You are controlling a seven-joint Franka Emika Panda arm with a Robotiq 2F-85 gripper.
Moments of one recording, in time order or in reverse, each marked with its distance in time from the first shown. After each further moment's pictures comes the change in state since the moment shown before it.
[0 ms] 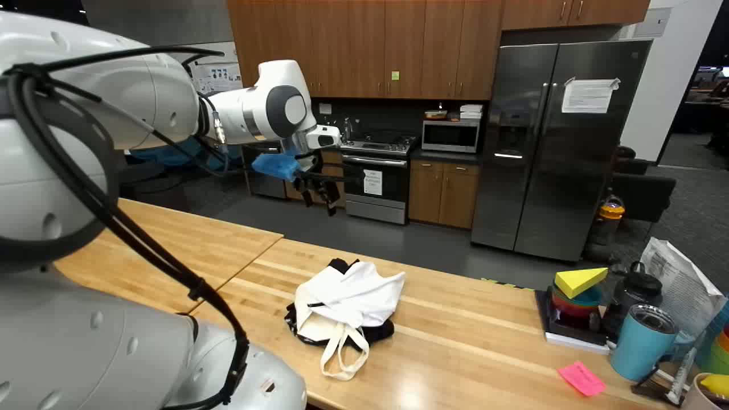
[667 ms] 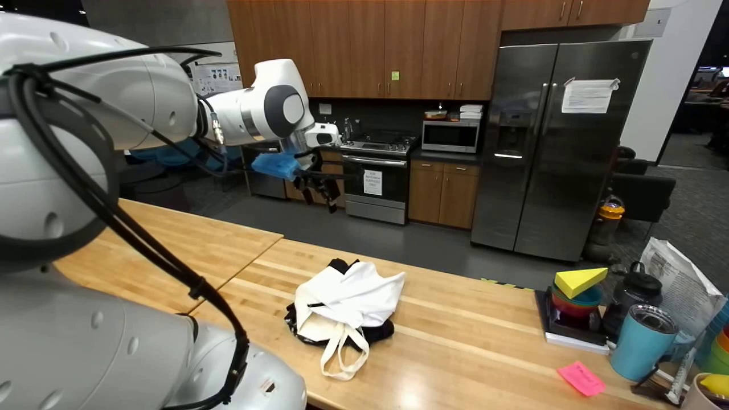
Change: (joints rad) arm 0.003 0.001 0.008 0.003 -0.022 0.028 0.000
